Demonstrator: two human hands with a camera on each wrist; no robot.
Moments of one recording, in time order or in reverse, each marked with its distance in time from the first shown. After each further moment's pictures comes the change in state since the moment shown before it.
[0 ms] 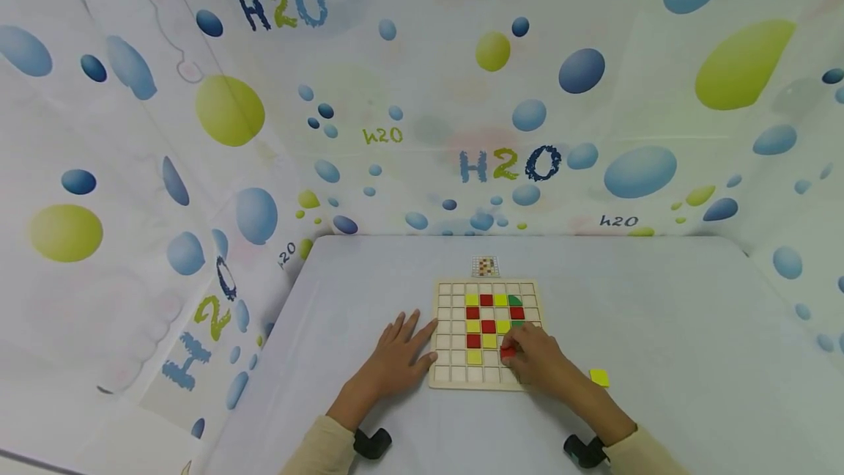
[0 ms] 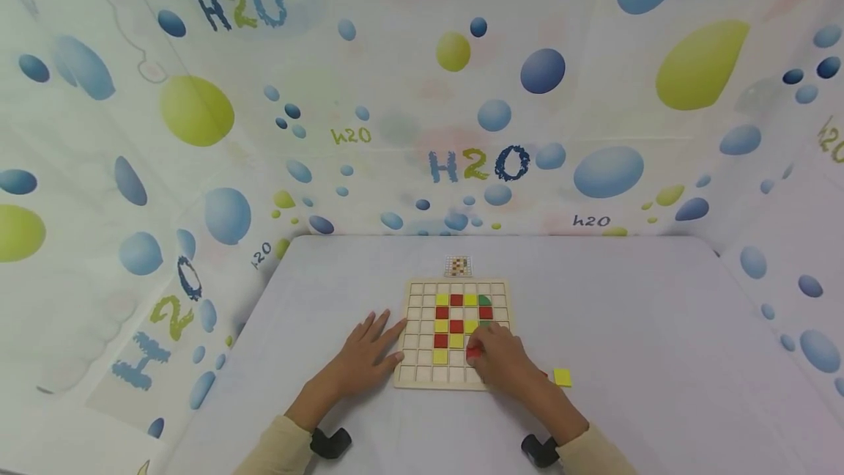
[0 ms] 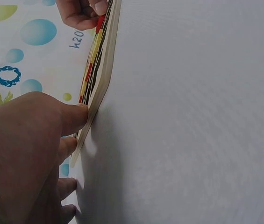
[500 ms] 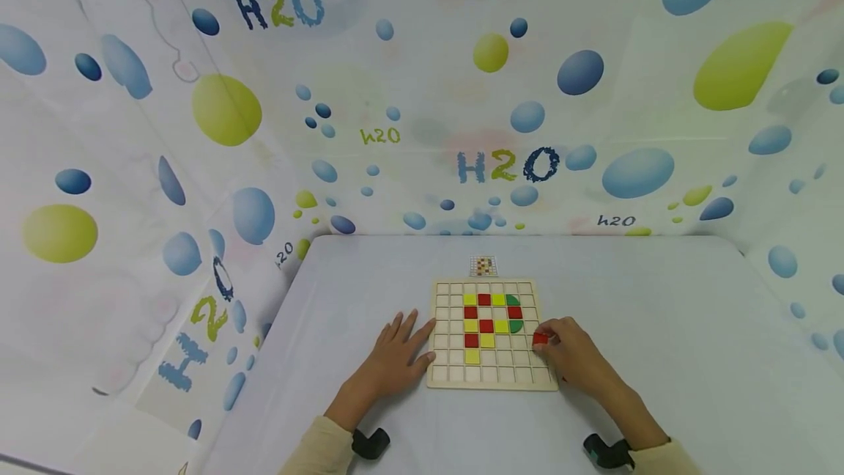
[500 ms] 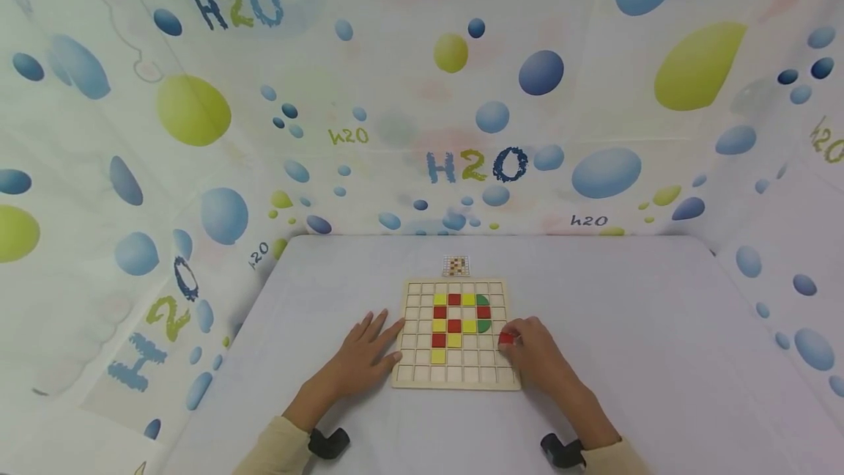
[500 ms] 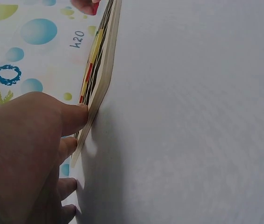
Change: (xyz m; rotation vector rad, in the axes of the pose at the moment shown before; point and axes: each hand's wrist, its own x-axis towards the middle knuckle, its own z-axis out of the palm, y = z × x) left_hand 0.001 0.003 0.001 0.006 0.006 -0.011; right_hand -0.012 0.044 -0.035 0.120 0.026 0.151
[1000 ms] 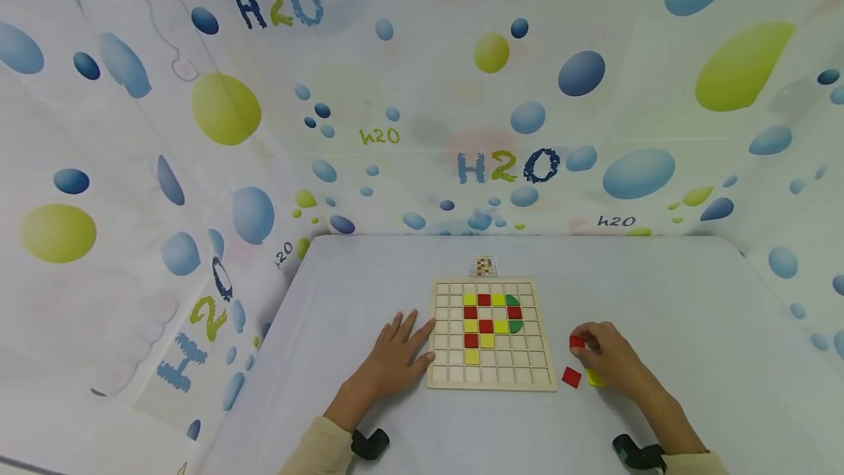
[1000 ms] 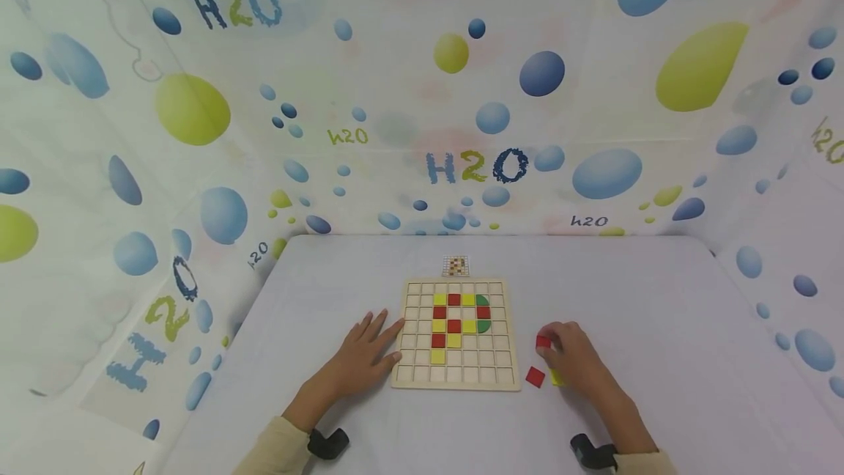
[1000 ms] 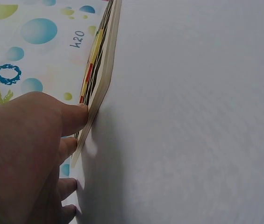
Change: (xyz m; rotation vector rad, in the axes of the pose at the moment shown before) left_hand 0.002 0.000 0.001 0.009 -0.001 -0.005; right_hand -0.009 0.051 -0.035 -0.059 0.014 0.007
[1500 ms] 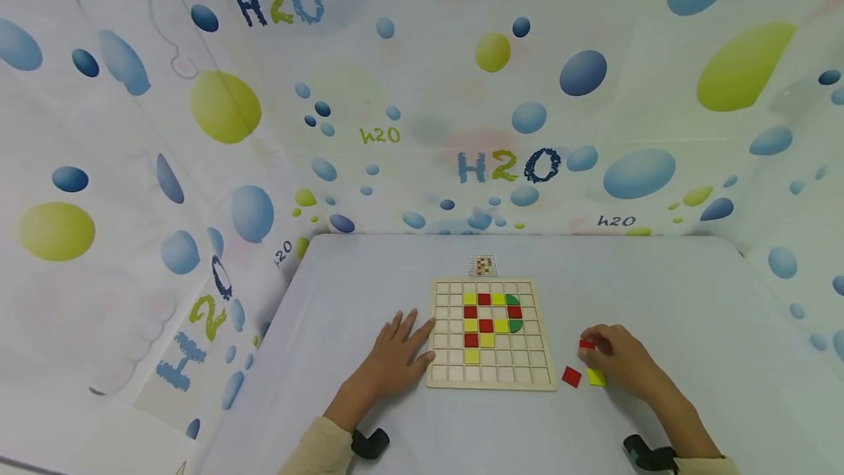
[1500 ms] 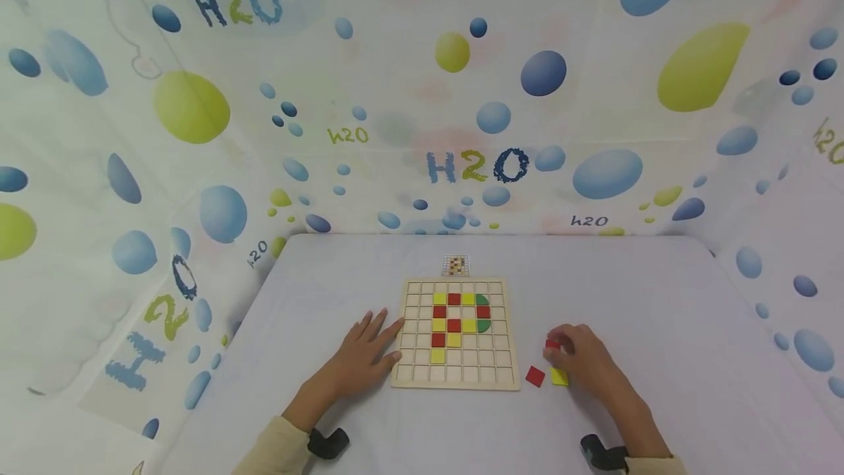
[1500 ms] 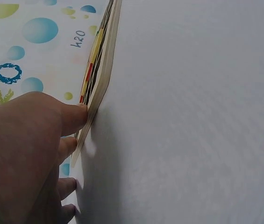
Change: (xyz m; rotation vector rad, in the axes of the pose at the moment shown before) left_hand -0.001 -0.001 0.001 -0.025 0.003 0.002; right_hand -0.003 0.006 -0.017 0.010 -0.049 0.109
